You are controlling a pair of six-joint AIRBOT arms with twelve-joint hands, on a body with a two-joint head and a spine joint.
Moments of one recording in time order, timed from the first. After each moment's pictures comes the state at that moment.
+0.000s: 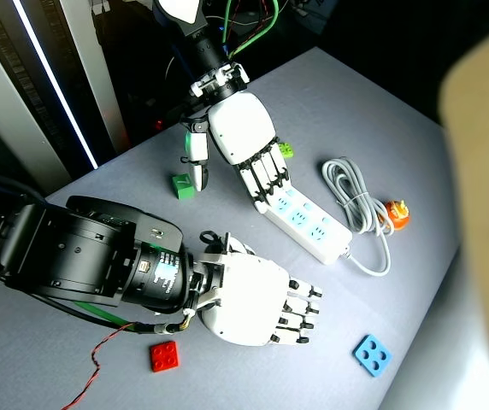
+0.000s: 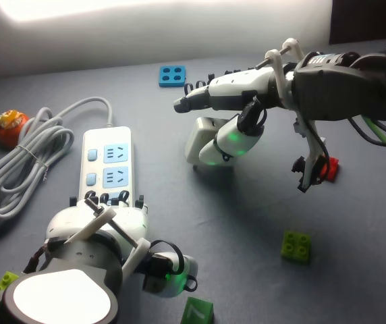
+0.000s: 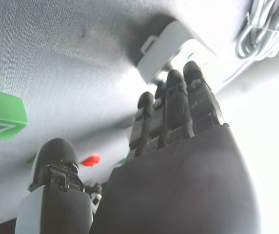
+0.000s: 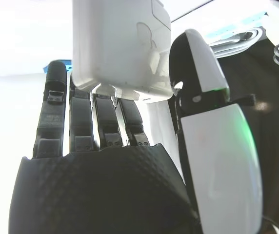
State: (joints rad) left arm 0.41 -1.19 0.61 1.31 1.25 -0.74; right arm -0.23 -1.50 1.56 0.30 -0.15 -0.90
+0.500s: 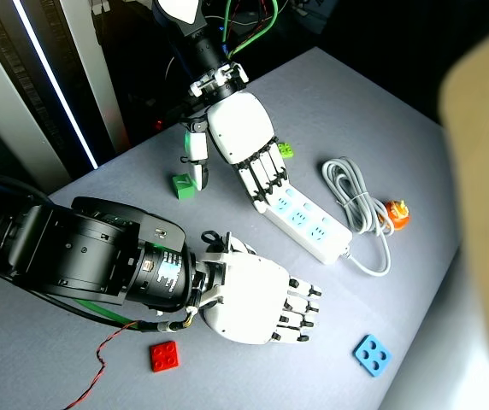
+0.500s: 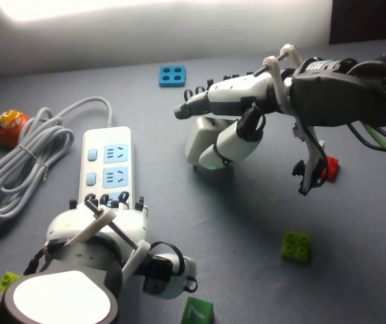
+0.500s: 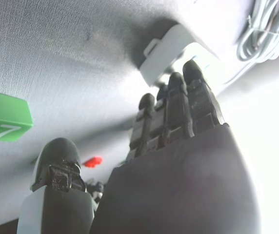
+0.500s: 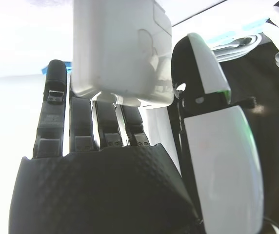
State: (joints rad) left arm 0.41 -1.19 0.61 1.30 1.25 -0.74; right arm -0.25 -1.51 1.56 0.30 -0.14 -0.93
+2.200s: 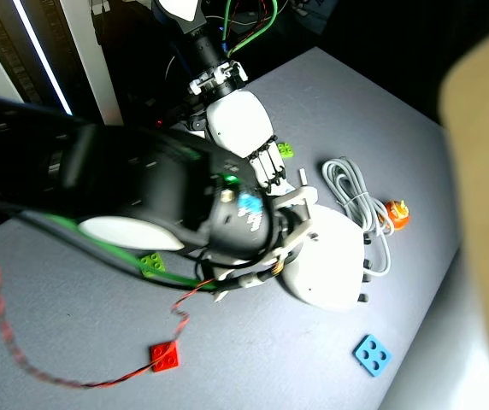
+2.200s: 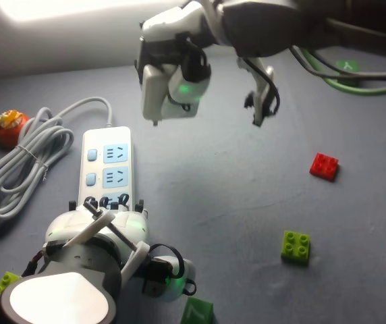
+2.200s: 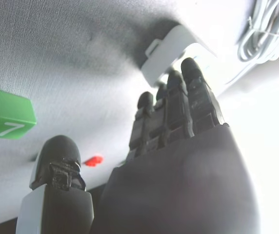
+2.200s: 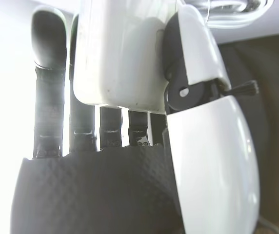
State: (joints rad) left arm 0.40 -1.18 0.60 1.29 1.25 -0.74; right arm -0.02 -1.69 1.70 -0.05 -0.28 -0.81
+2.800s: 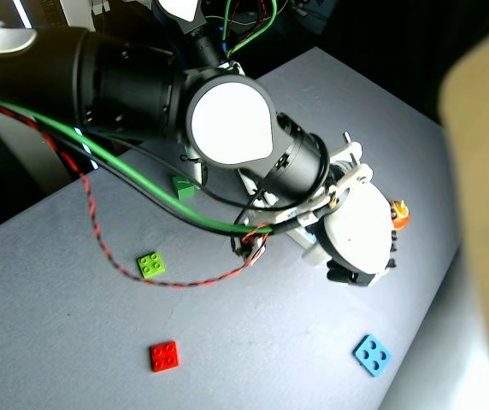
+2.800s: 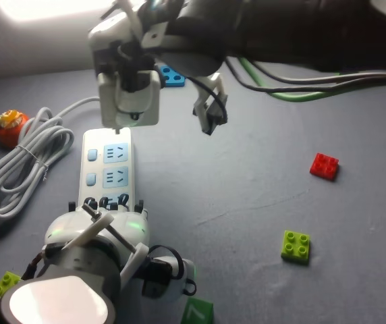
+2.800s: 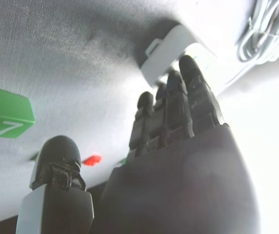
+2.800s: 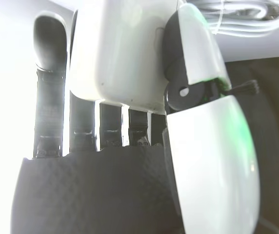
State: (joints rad) left arm 0.42 -1.18 0.60 1.31 1.25 -0.76; right arm 0.00 -1.86 1.71 -0.55 -0.44 -0.30
